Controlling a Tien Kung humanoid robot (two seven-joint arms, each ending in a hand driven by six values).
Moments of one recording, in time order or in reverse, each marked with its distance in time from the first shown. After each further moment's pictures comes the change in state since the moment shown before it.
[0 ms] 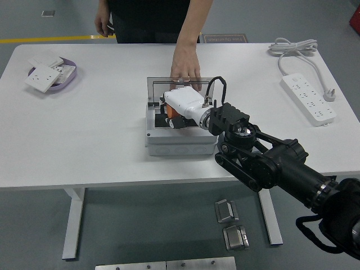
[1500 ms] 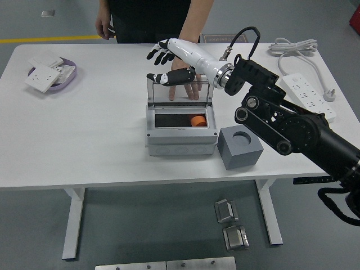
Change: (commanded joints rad) left arm -0.010 0.003 -0.014 0.000 0.020 -0.002 0.002; right arm 0.180 -0.157 0.057 0.147 0.523 0.084 0.054
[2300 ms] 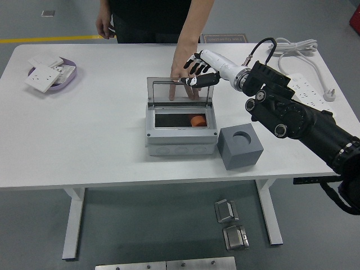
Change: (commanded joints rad) left arm -0.008 0.007 0.024 0.000 -0.010 0.001 0.001; right arm 0.030 0.030 -0.143 -0.357 0.094 -0.018 0.067
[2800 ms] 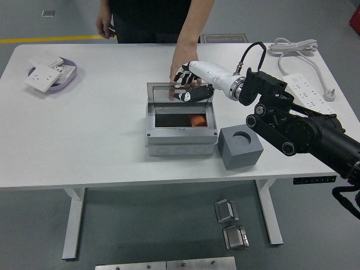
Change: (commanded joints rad) left arm 0.004 -0.005 -0.008 0.000 0.003 -0.002 -0.005; right arm -0.066 -0.092 -0.026 0.281 -0.183 0.014 -0.034
